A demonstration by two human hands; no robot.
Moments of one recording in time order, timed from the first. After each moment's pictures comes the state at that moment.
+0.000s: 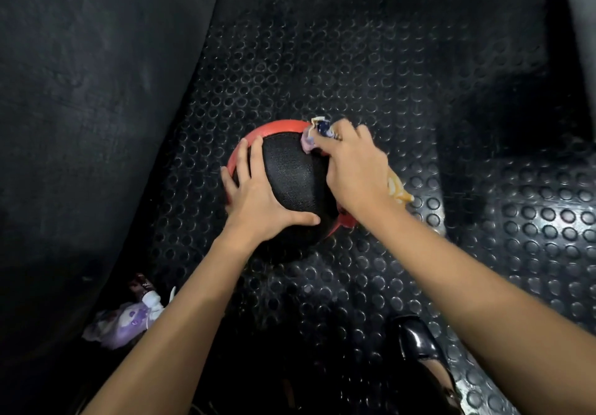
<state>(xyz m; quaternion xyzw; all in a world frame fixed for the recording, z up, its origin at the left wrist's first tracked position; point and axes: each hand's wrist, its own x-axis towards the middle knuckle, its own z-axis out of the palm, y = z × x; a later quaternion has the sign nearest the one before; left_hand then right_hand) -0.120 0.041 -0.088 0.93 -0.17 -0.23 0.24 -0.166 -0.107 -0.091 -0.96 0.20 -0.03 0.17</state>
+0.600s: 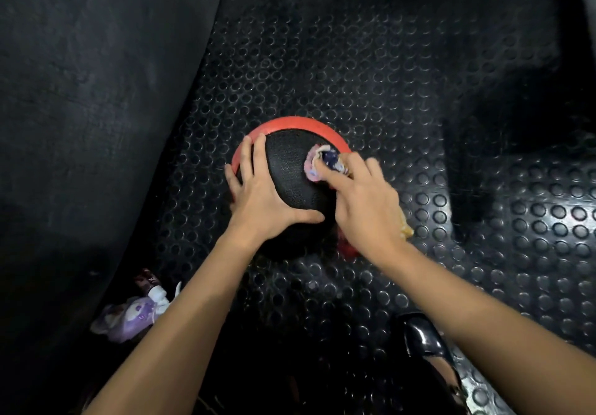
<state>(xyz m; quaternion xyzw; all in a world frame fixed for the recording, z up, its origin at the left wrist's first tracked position) -0.121 0.043 -0.087 0.93 -0.16 -0.22 0.25 -0.212 -0.087 -0.103 -0.96 0.15 -0.11 0.20</state>
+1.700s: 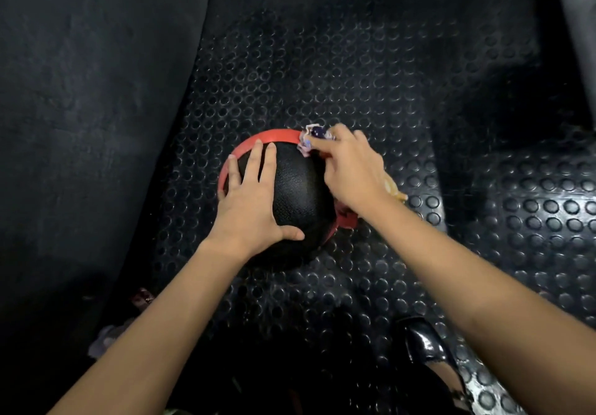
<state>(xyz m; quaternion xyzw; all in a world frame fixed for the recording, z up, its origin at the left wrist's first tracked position) -0.115 0.035 -0.058 0.93 -0.27 -0.26 0.01 -0.163 -0.121 -0.093 -0.94 0.19 -0.02 0.26</state>
